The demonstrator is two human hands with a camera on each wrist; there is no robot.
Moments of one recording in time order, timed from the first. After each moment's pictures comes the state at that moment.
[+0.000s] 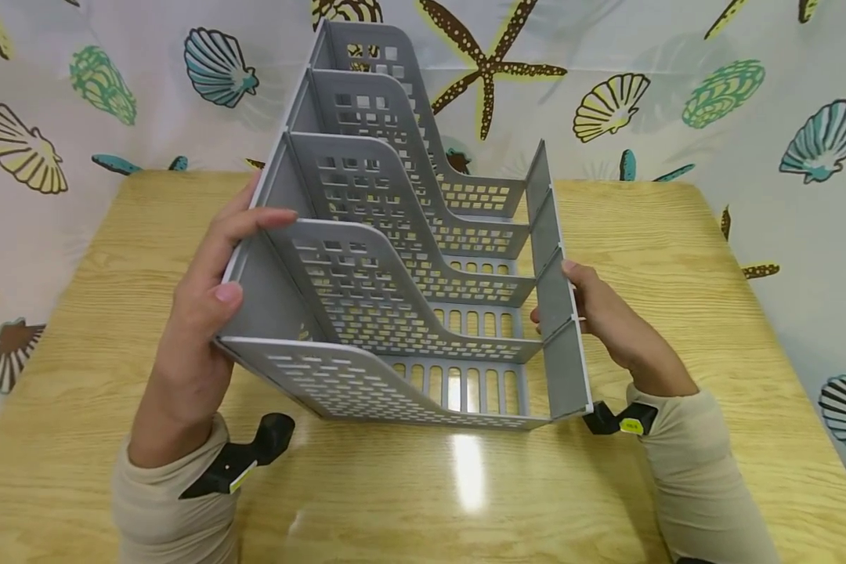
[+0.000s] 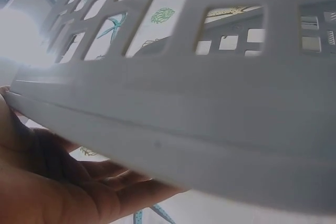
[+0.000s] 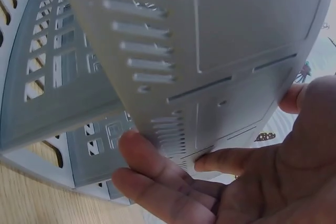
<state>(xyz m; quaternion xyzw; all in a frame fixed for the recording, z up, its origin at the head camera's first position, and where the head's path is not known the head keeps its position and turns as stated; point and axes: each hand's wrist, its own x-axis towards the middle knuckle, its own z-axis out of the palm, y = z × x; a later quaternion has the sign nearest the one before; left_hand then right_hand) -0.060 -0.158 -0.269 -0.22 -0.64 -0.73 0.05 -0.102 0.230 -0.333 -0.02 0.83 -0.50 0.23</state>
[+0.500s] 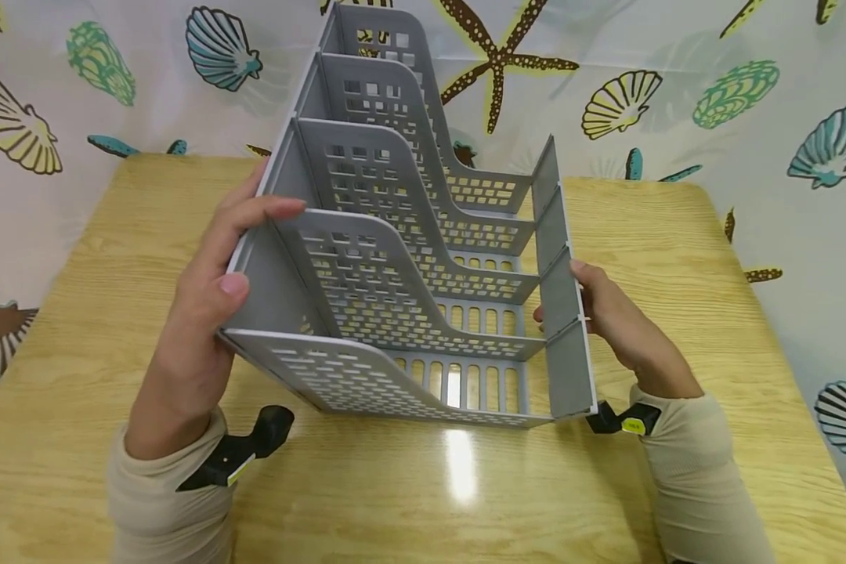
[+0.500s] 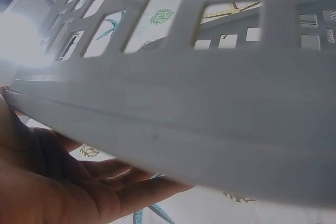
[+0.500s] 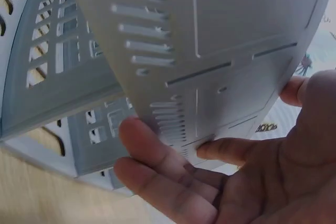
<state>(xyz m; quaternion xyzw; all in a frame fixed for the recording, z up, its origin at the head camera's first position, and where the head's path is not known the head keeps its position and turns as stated) -0.062 -0.157 -0.270 -0.21 -0.64 -0.74 0.06 -0.103 0.228 -0.333 -0.01 0.83 -0.51 0.23</state>
